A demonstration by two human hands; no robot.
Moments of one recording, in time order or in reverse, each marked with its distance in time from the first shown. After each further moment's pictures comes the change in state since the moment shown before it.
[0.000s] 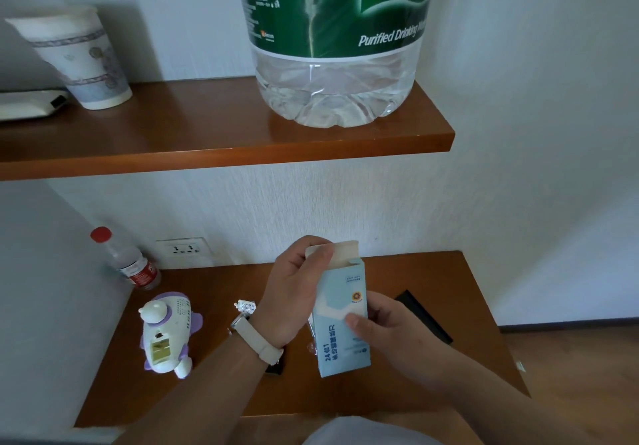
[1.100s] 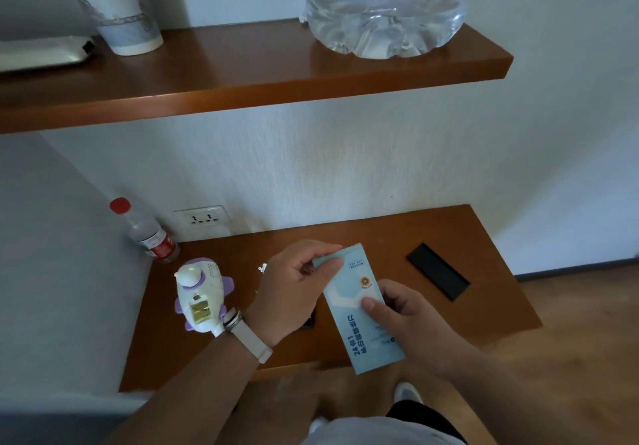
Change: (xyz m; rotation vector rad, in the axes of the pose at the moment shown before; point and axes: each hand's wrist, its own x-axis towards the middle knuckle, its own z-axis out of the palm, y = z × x) left_hand -0.058 -0.035 -0.085 0.381 -0.080 0.134; right_hand -0.023 0.018 0.091 0.109 0.166 0.050
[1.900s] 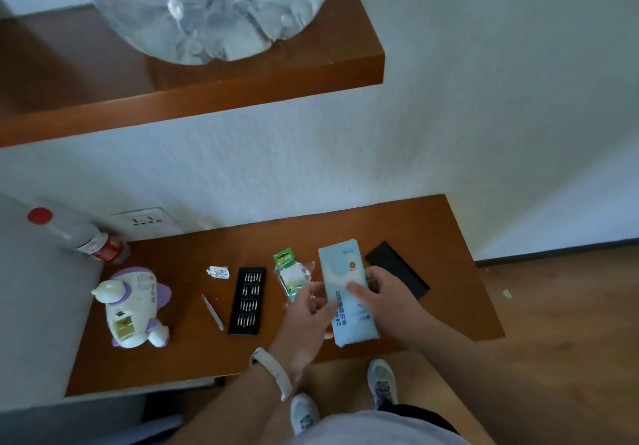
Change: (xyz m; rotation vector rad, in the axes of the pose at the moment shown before) left_hand 0.029 -0.041 0.169 -0.330 -0.049 -0.761; right_hand 0.069 0.060 -0.139 -0.155 0.136 0.288
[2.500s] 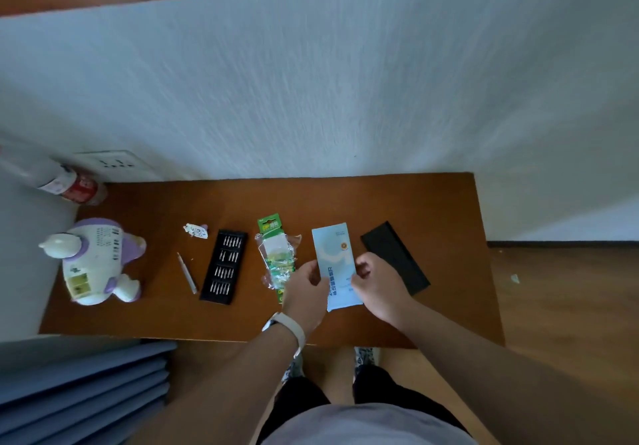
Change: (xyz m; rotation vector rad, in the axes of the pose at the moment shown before) left_hand 0.107 -0.070 0.036 0.348 0.363 -0.078; right_hand 0.103 0.083 -0.014 -0.428 -0.050 -0.039
